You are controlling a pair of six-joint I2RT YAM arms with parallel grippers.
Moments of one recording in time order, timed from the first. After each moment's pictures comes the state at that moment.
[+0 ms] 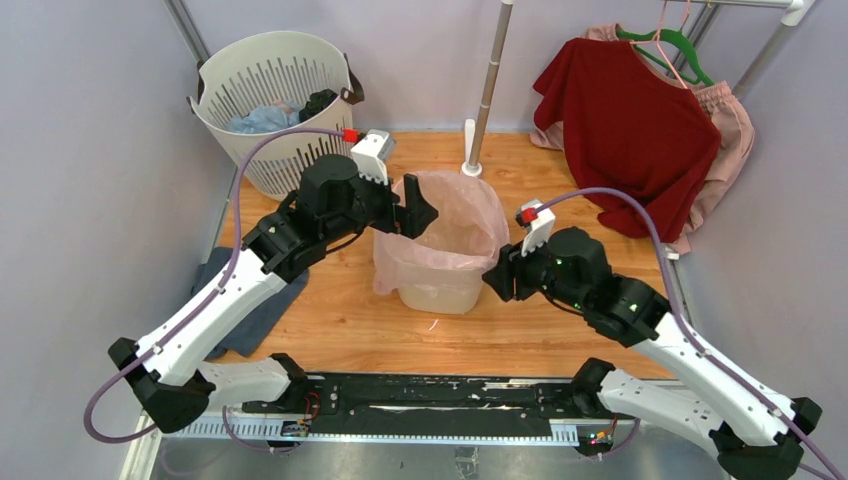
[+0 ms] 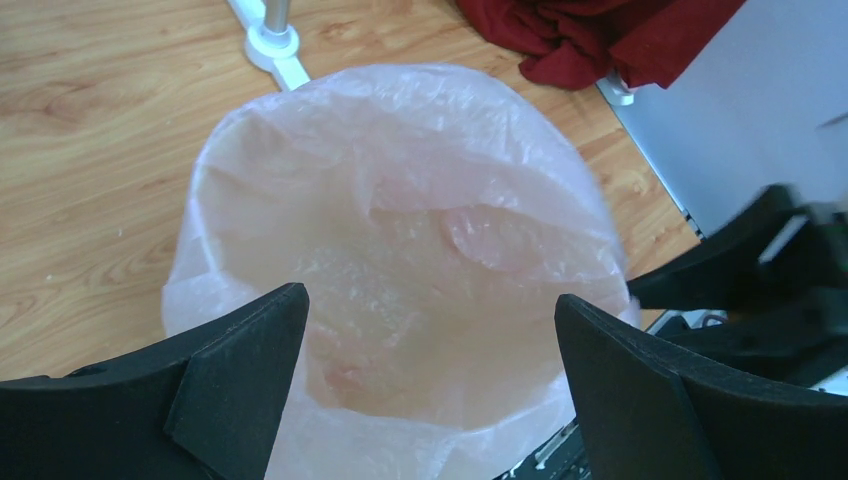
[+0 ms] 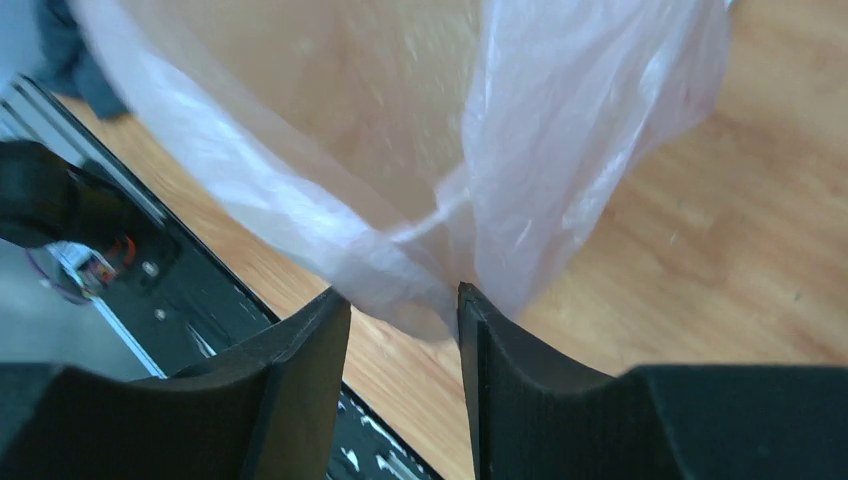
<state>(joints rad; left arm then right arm) -0.72 1.14 1.32 -0.51 0.03 -0.38 0.84 0.77 0.99 -0.60 0.03 0.28</state>
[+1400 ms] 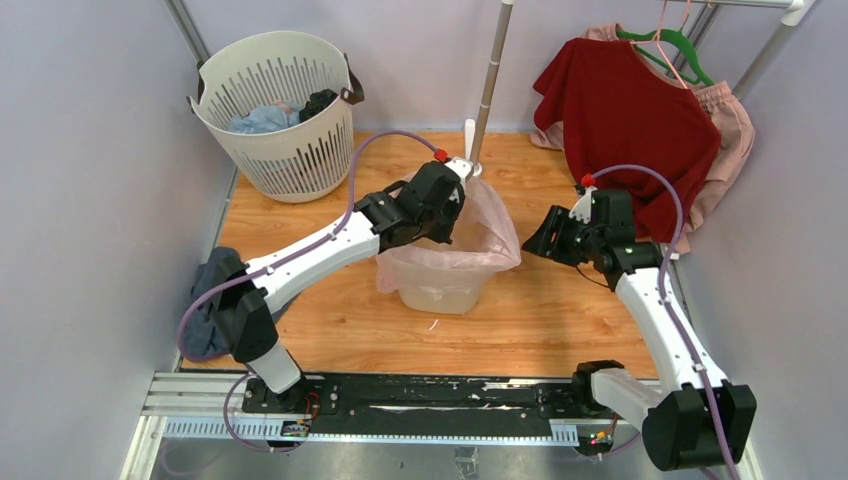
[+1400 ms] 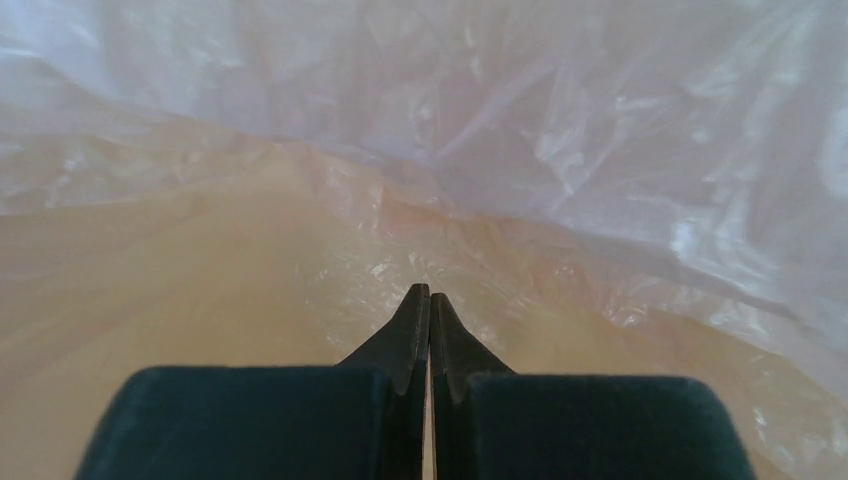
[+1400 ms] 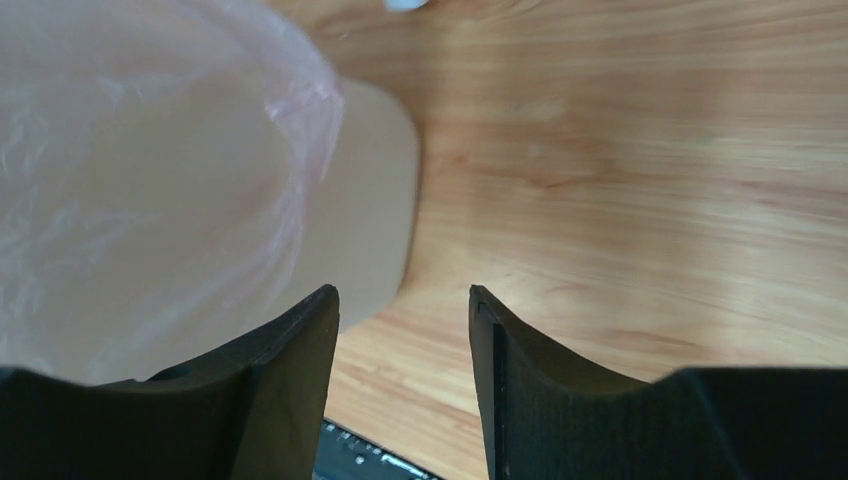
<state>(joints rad) -0.87 1.63 1.48 -0.58 -0.17 -0.28 0.11 1.01 0.90 -0.61 -0.33 0.40</state>
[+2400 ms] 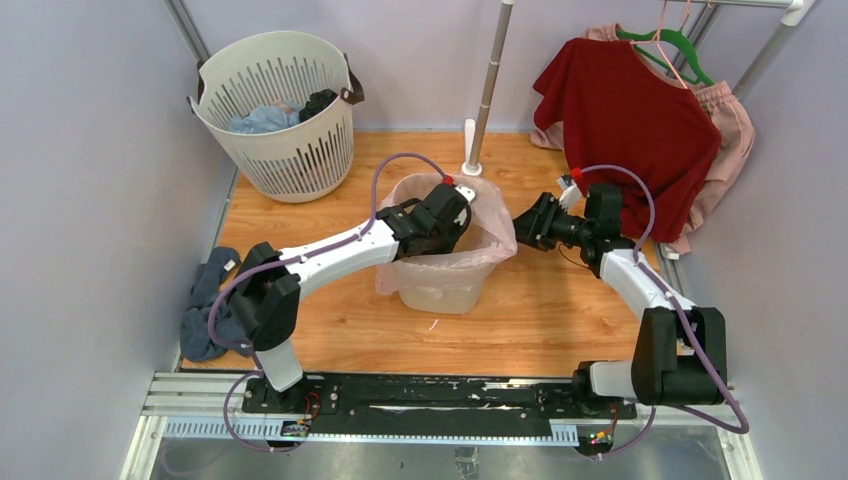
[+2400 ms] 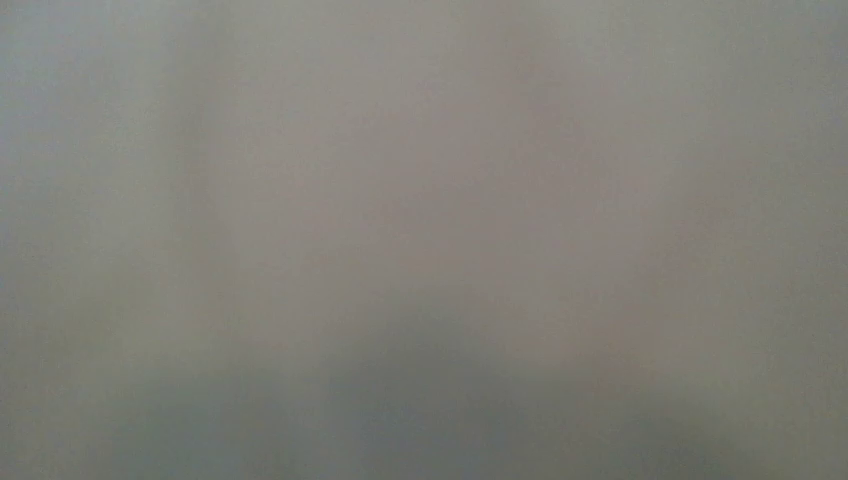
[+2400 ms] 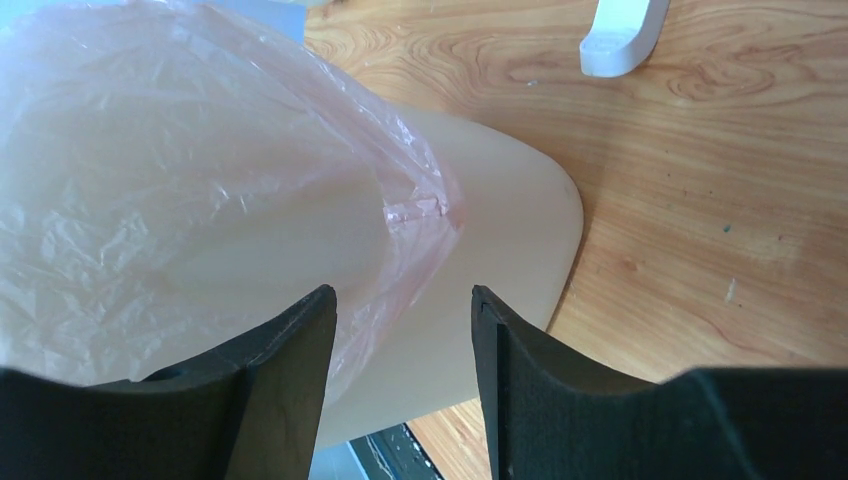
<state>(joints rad) -0.87 1.73 1.36 -0.51 -0.14 -0.28 0.02 1.30 0.73 0.02 -0.88 0.64</state>
